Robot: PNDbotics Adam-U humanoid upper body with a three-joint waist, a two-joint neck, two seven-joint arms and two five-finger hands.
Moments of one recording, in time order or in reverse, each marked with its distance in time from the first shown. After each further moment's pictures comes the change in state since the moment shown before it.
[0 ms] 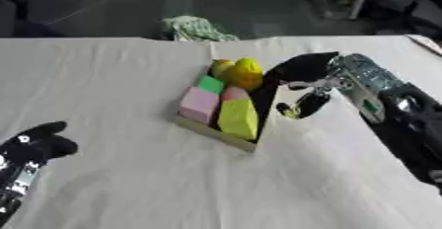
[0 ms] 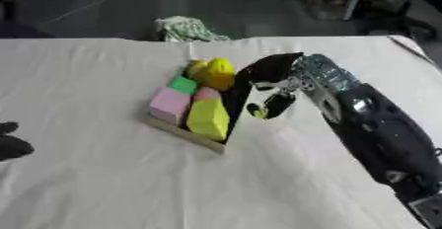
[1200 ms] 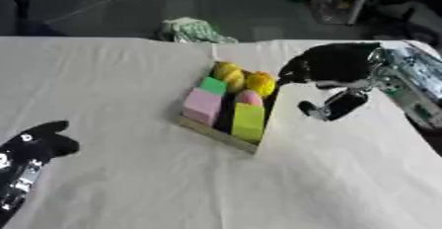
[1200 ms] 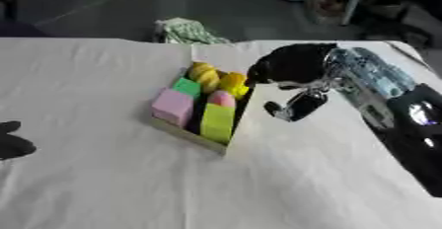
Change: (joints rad) left arm 0.007 0.002 0.007 0.000 -0.003 0.006 0.008; right arm 0.198 -0.174 -0.089 -0.409 -0.107 0.024 -0.028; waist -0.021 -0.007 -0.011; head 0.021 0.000
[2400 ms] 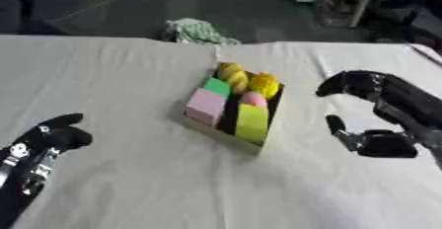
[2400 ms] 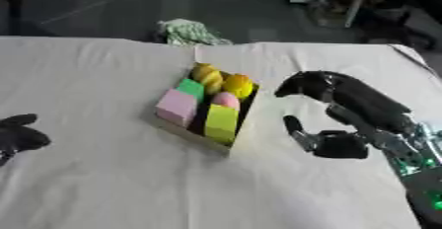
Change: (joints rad) left arm 0.002 -0.002 0.018 0.000 -0.006 0.015 0.032; right arm 0.402 0.357 -0.226 -0.231 -0.359 0.103 -0.355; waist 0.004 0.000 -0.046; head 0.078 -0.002
